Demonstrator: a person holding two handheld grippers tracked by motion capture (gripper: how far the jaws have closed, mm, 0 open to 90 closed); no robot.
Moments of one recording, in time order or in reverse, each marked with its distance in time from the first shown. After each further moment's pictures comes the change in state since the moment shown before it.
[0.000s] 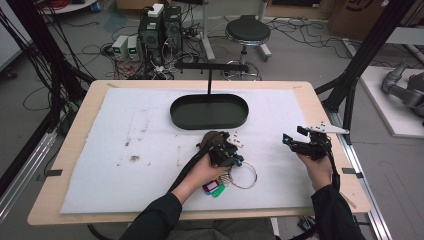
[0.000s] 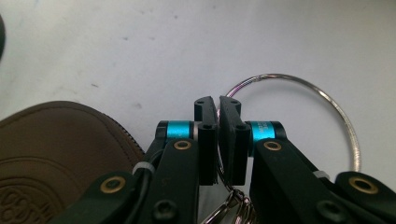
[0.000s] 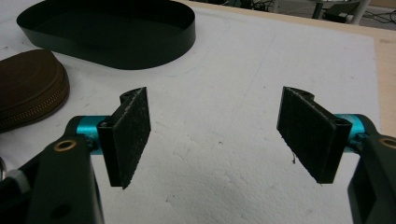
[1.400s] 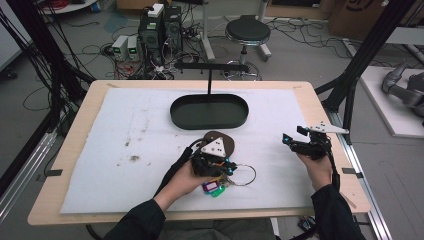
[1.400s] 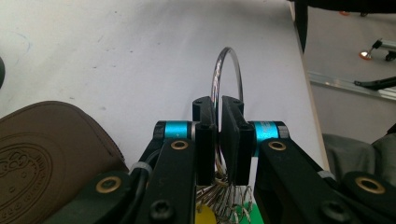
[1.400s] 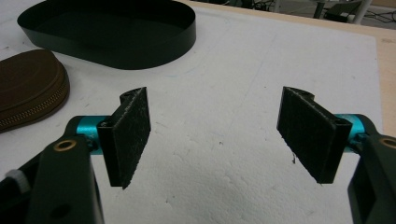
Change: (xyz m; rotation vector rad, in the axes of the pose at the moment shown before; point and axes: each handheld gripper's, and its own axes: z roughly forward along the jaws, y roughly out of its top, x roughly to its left) left arm -0.028 -0.024 -0.052 -0.144 -0.091 0.080; right arm -0.001 0.000 0.001 0.000 0.003 -0.002
